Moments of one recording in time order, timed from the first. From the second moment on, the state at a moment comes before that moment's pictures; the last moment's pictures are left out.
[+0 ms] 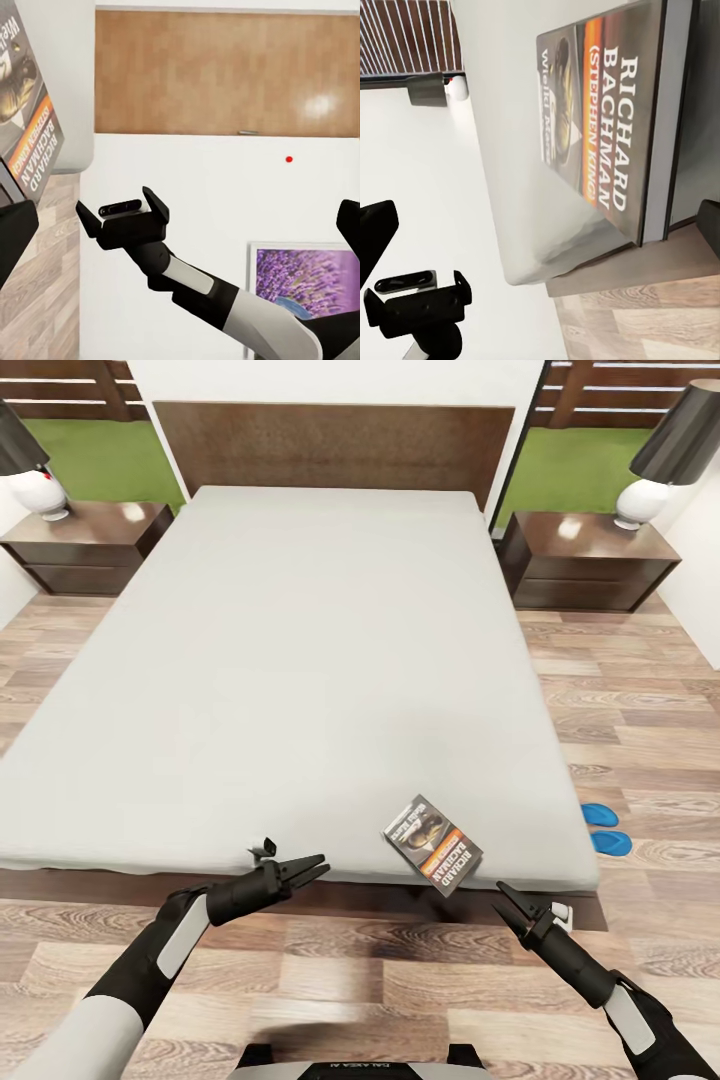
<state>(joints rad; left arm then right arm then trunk) -0.59 0.12 -0.16 -0.85 0.70 0.70 -1.20 -0.47 -0.21 -0.37 -0.54 -0.59 0.52 1.26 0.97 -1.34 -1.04</state>
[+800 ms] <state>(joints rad) -0.59 0.12 -0.16 -0.85 0.70 0.70 -1.20 -0.47 -0.21 -0.37 -0.54 -0.59 0.52 1.26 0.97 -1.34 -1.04</state>
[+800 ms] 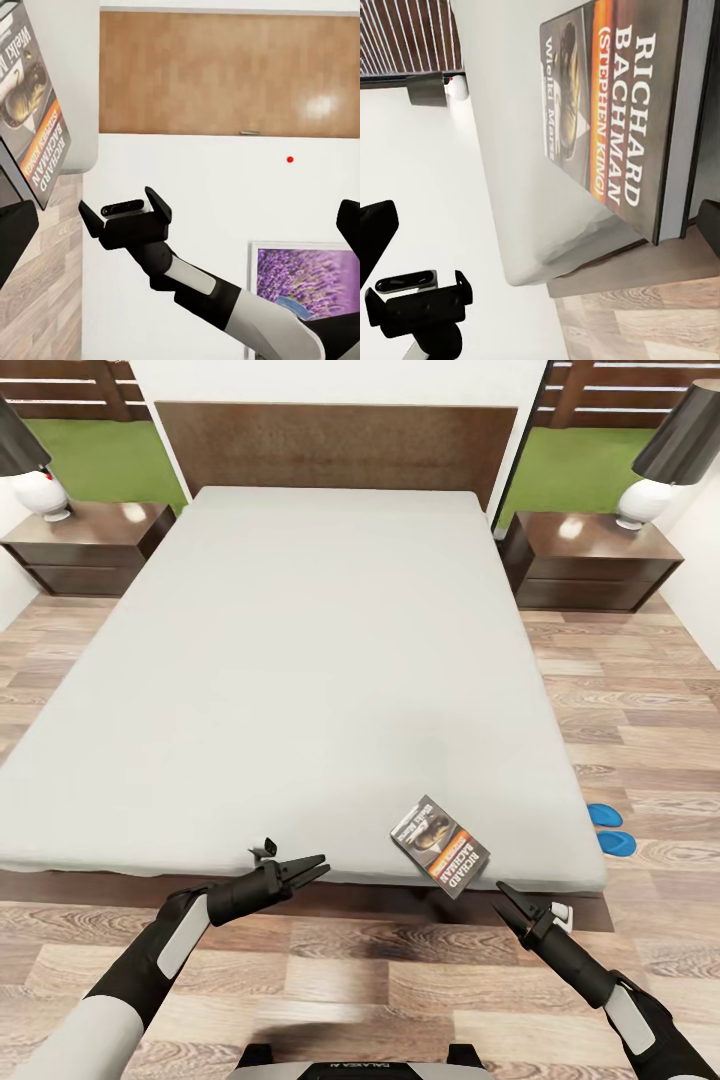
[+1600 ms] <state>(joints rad) -0.59 0.12 -0.16 -0.85 0.70 0.70 -1.20 -0.47 -0.21 -0.37 -0.54 -0.59 0.52 1.26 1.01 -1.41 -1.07</state>
